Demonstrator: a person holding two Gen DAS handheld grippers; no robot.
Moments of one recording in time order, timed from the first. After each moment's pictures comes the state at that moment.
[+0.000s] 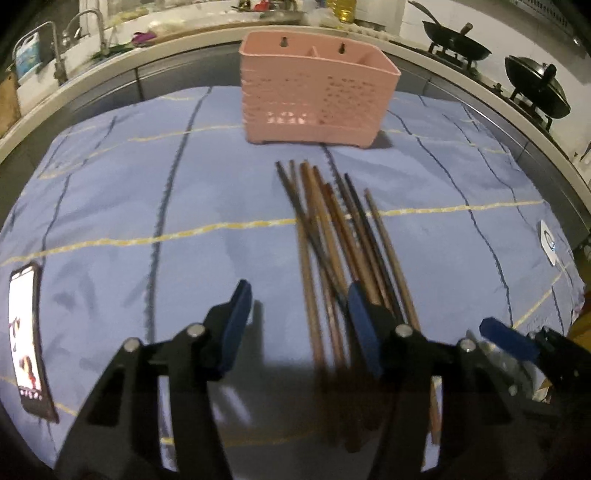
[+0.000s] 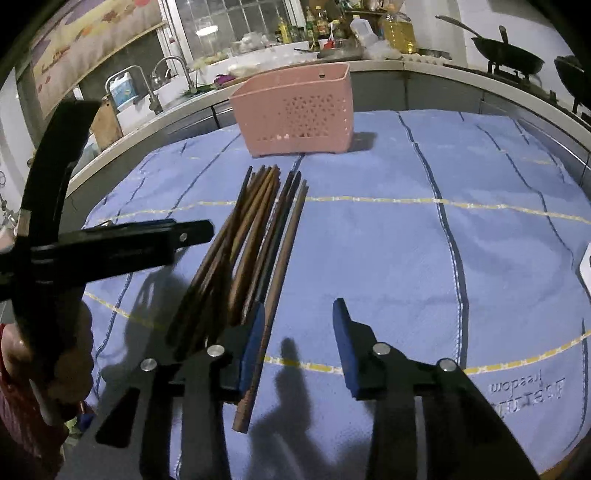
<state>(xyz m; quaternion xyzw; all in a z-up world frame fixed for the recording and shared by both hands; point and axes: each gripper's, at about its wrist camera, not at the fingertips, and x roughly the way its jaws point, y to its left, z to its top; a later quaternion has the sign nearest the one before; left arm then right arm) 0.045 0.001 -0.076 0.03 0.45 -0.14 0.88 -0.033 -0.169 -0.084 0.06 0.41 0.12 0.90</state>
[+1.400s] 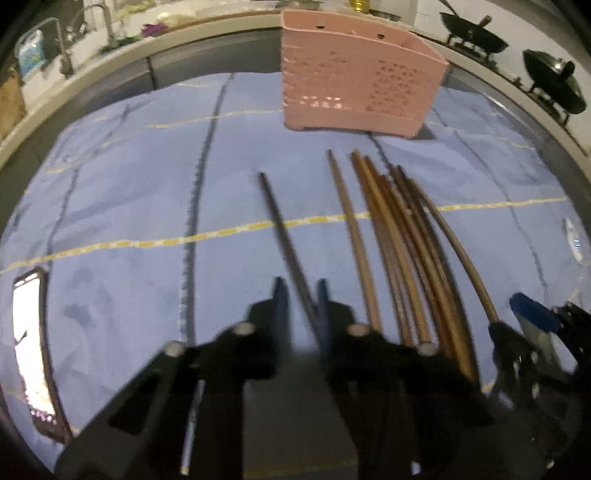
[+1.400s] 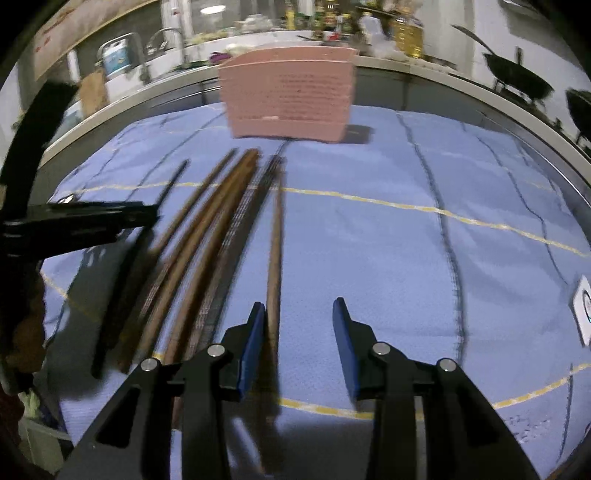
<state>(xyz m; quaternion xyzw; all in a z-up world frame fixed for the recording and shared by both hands) 0.065 0.035 -0.091 0.04 0.47 -0.12 0.88 -0.005 -0.166 -0.104 -0.01 0.42 0.08 0.90</state>
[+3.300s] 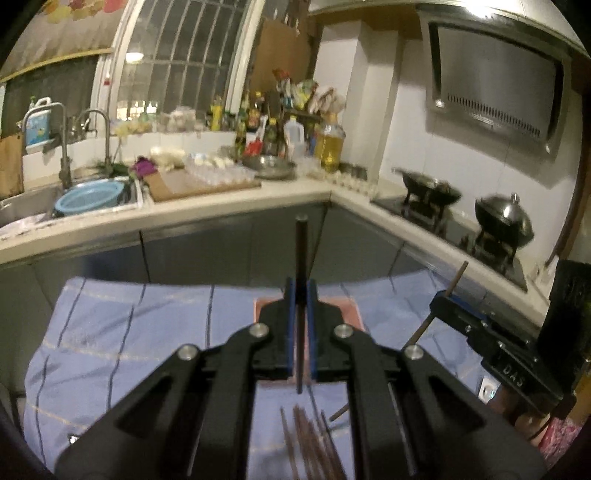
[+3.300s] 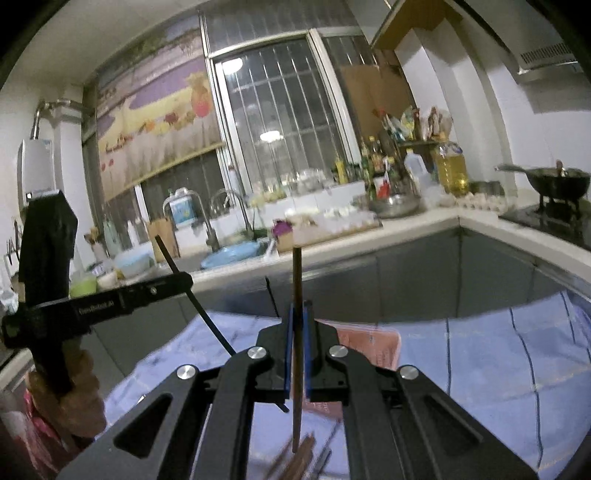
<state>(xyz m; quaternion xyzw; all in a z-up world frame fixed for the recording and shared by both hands) 0.118 0.038 0.159 -0.06 0.23 -0.17 0.96 0.103 -0.202 0.126 0.09 0.16 0.23 0.96</state>
